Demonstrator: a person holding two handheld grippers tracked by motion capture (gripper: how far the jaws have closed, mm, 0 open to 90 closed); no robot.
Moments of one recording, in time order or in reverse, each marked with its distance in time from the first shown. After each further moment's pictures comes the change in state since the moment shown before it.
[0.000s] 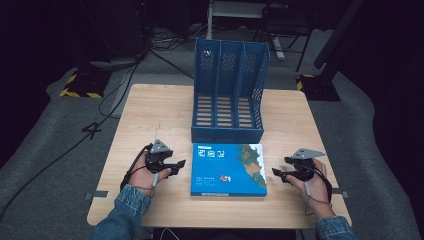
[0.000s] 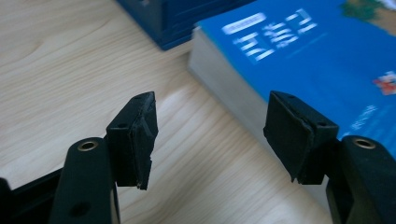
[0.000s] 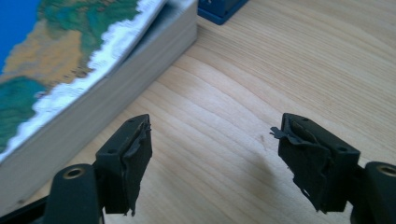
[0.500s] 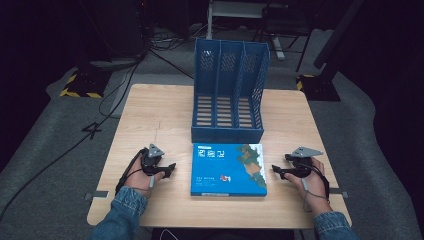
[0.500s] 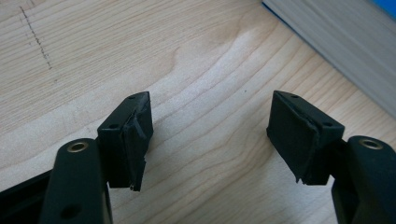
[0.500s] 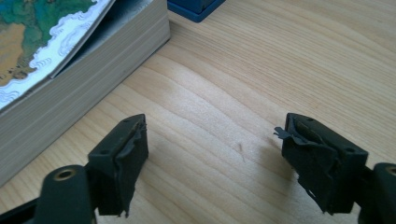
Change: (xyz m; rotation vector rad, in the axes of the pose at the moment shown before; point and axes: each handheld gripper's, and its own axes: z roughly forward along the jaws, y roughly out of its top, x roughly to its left) left arm 0.028 -0.028 0.009 0.085 0.143 0.010; right arm -0.017 -0.008 0.020 -0.027 -0.052 0.016
